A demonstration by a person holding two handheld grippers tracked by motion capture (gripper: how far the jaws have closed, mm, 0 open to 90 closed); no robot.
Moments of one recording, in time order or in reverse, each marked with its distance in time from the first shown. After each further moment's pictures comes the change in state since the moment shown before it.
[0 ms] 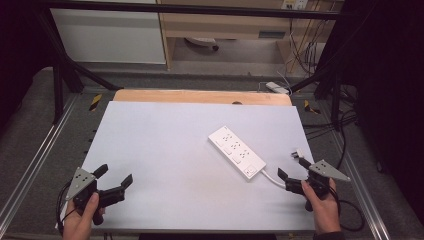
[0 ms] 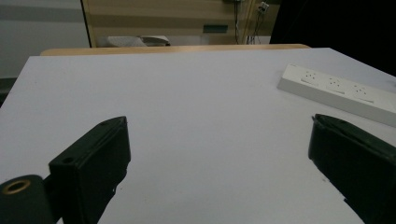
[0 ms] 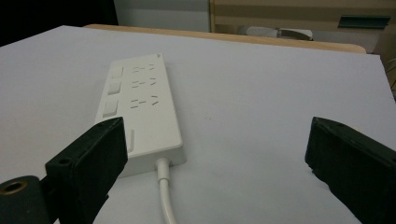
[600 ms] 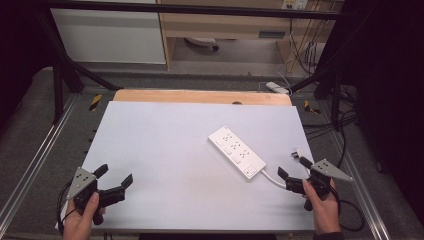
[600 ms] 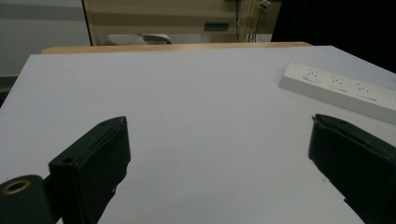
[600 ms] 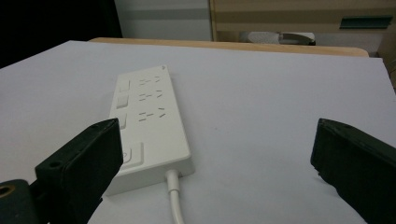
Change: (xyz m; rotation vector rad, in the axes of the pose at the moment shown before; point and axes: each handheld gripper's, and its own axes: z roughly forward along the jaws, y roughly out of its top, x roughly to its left) left arm 0.000 0.000 0.001 0.009 0.006 0.005; right arm 0.002 0.006 -0.003 -0.028 0.009 0.037
